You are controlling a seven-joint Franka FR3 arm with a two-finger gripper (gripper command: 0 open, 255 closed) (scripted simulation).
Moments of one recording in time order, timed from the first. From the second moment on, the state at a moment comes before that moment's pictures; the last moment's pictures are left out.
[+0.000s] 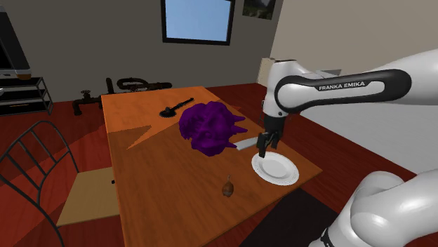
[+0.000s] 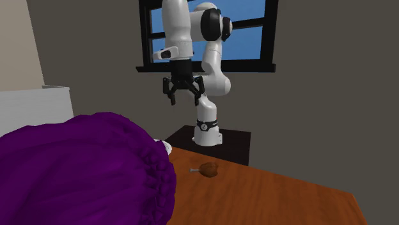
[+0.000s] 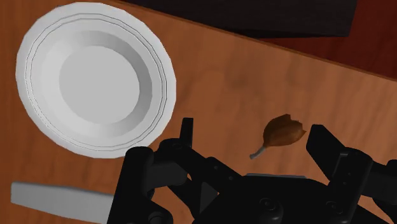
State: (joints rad) arm 0.00 -0.56 0.00 -2.55 0.03 1.87 -0.03
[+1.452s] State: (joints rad) arm 0.03 -0.09 0.05 -2.55 0.06 2.47 0.04
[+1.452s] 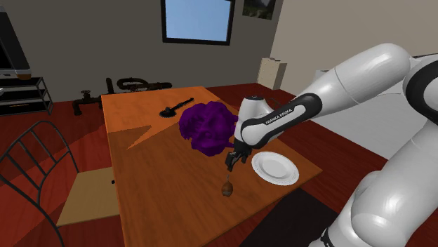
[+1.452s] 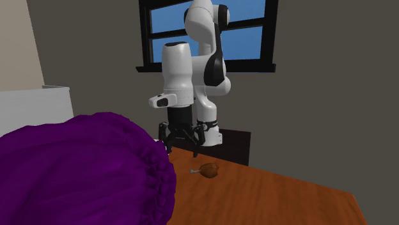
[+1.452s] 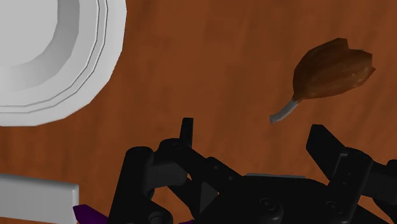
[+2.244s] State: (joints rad) arm 0.03 -0.09 0.05 -2.55 0.06 2.48 0.04
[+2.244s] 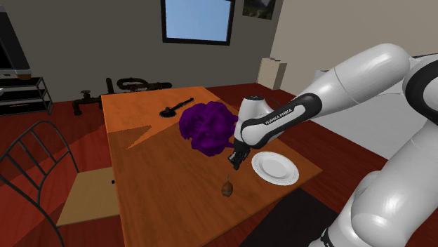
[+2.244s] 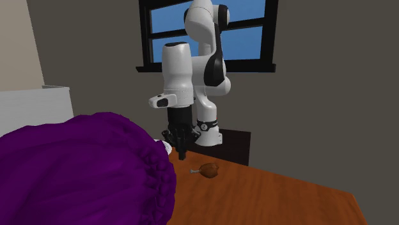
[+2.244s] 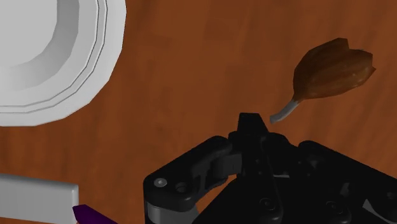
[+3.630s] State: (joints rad) arm 0.12 0.04 0.15 -2.55 0.12 2.52 0.11
